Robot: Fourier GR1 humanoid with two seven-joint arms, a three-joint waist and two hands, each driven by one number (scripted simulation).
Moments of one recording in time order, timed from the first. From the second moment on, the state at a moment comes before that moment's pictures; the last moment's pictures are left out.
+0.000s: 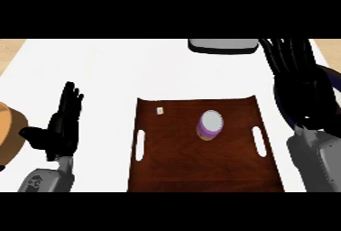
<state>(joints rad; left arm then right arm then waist) -0.12 0.25 -0.13 -1.46 0.25 0.38 -0.09 -0.41 -0.29 0.08 -1.65 -0.40 0.08 -0.24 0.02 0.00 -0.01</state>
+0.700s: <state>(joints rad) -0.01 0.28 -0.19 -1.40 0.29 0.28 0.06 -0.12 -0.37 -0.14 -1.60 0.07 -0.62 0.00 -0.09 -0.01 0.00</state>
